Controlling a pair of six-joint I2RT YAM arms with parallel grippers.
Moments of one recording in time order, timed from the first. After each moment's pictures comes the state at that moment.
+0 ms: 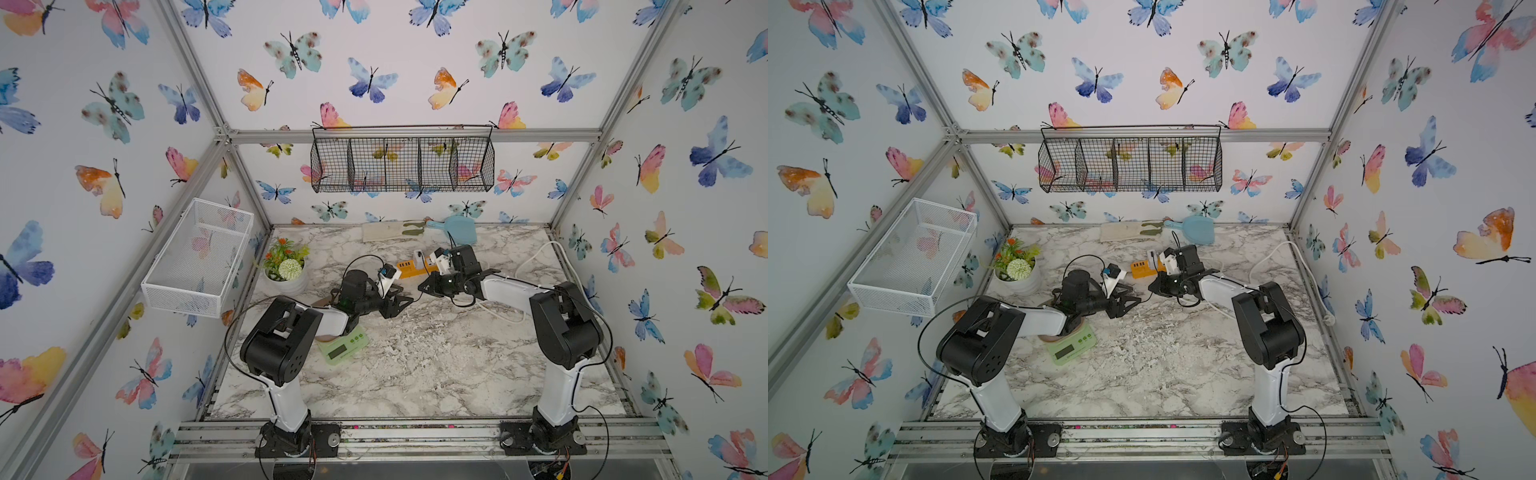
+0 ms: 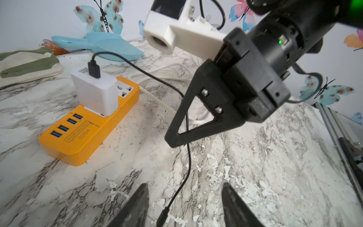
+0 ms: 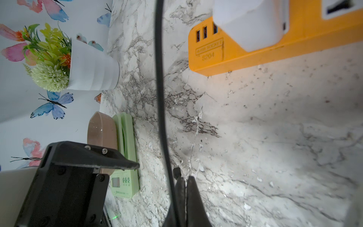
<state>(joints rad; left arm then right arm) -0.44 1.82 0.77 0.63 0.67 0.00 0.48 1.93 1.23 -0.12 -0.57 0.53</state>
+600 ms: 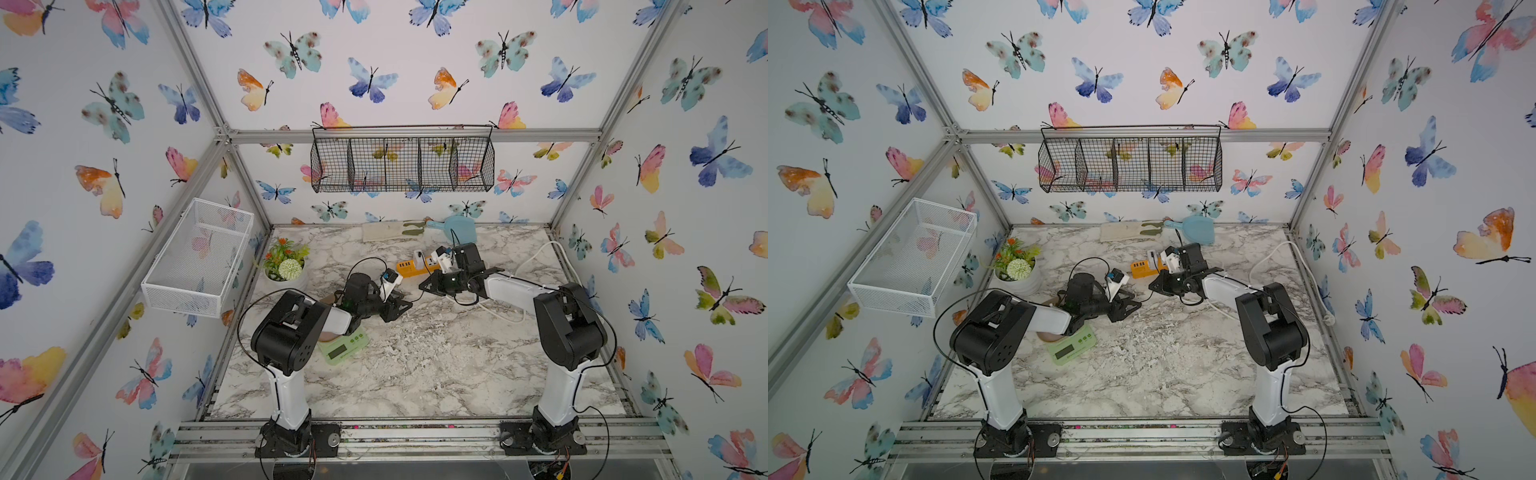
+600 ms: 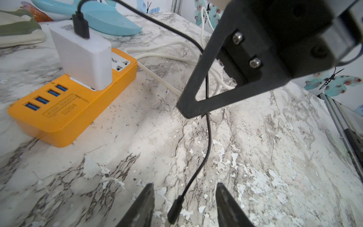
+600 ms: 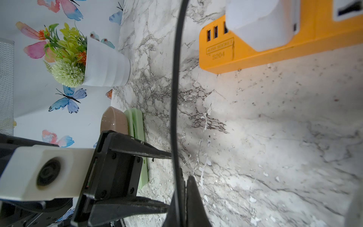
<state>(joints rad) -0.44 1.89 0.79 0.63 0.68 0.00 0.47 1.91 1.23 -0.13 -0.64 0.52</state>
